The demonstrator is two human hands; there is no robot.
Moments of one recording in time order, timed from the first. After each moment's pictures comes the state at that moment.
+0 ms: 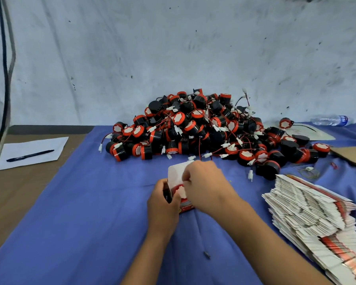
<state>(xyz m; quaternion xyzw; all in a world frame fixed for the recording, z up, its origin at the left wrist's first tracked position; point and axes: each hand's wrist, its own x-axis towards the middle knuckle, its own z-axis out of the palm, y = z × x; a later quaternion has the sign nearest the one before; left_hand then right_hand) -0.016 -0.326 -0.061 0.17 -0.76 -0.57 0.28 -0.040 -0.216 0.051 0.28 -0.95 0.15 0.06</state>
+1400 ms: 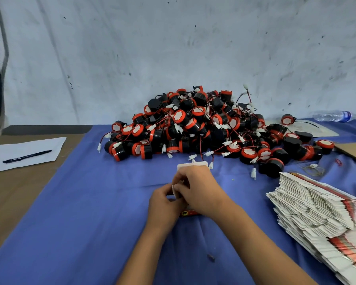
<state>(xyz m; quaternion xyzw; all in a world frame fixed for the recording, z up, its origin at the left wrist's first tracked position) -0.012 -0.334 -0.045 0.12 -0.75 -0.63 0.17 -0.065 -0.228 0.014 0.35 -0.88 0.33 0.04</state>
